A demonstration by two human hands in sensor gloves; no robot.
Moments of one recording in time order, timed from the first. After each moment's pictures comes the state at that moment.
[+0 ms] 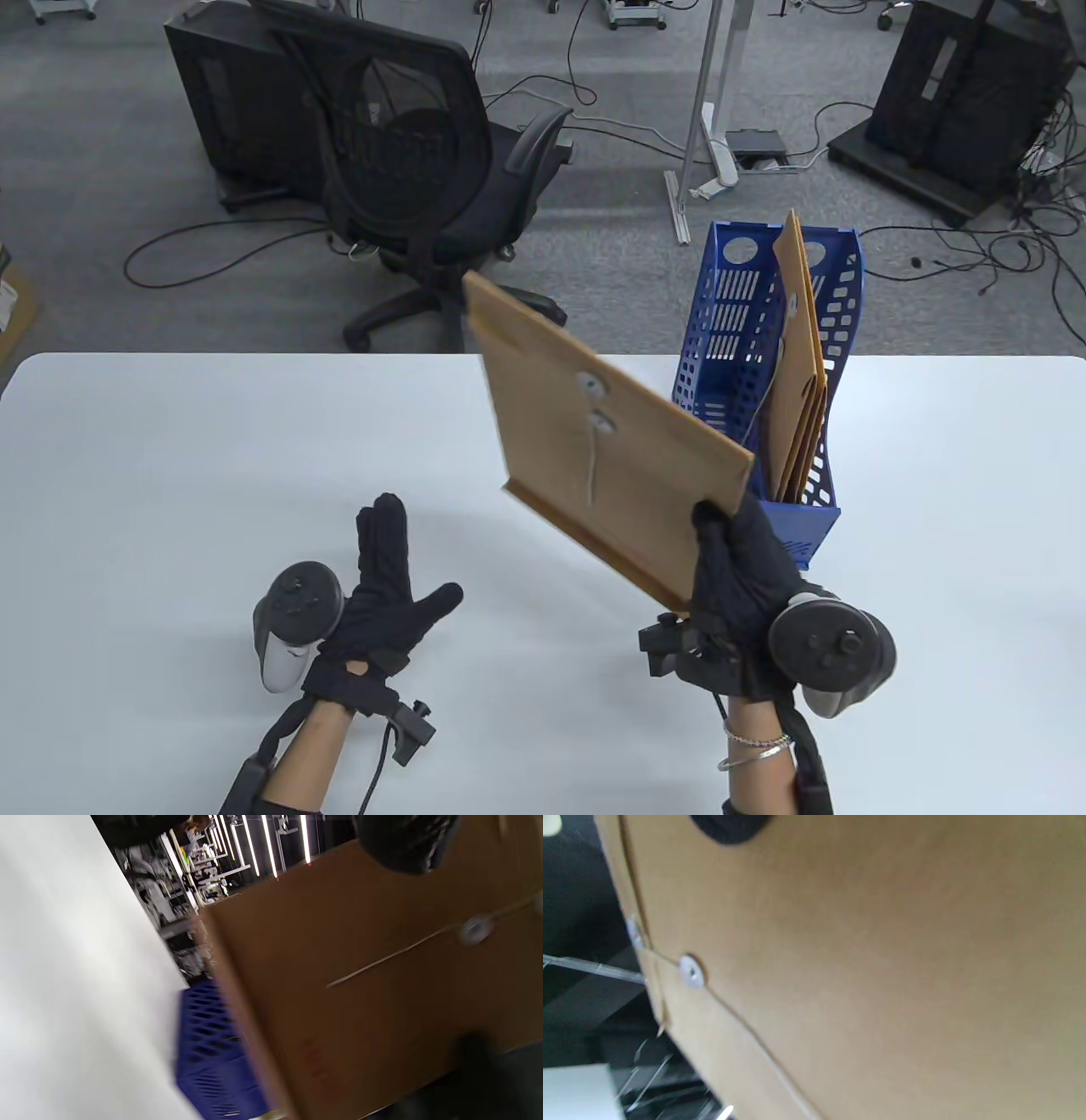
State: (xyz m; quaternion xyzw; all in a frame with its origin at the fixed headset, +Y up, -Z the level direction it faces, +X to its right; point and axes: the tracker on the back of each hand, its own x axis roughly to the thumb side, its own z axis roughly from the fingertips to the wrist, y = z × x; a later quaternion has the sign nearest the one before) left_hand -0.216 -0.697 -0.311 -0.04 -0.20 0.61 0.76; right_hand 0.151 -0.597 -0.278 0.12 -0.31 0.81 0.47
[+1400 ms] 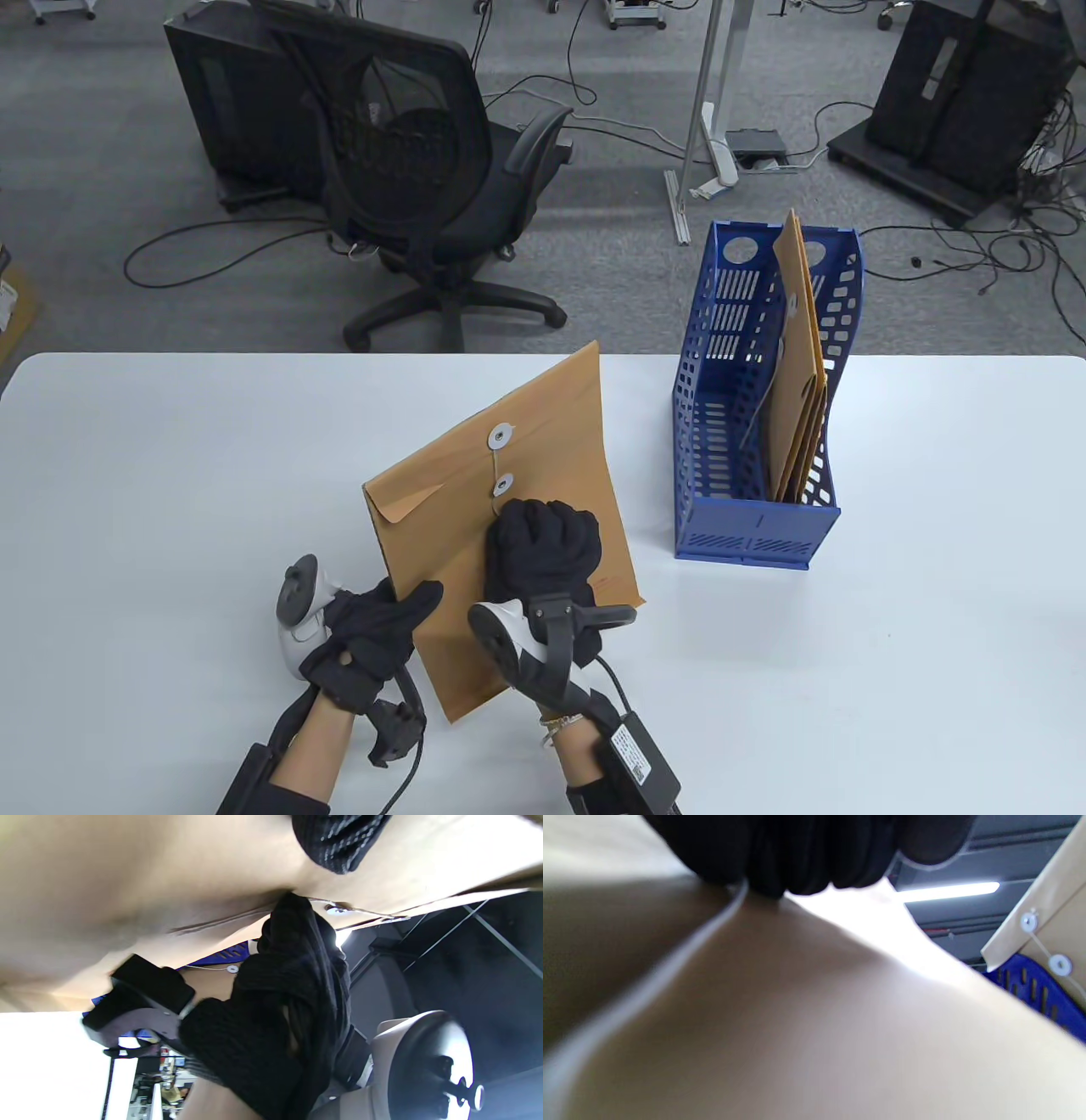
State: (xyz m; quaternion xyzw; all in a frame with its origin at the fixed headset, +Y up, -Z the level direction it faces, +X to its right) left_hand -0.204 -0.736 -0.323 -0.13 -0.27 0.74 0.60; right_hand -0.012 -0.641 -0.291 0.06 -0.41 0.91 0.07
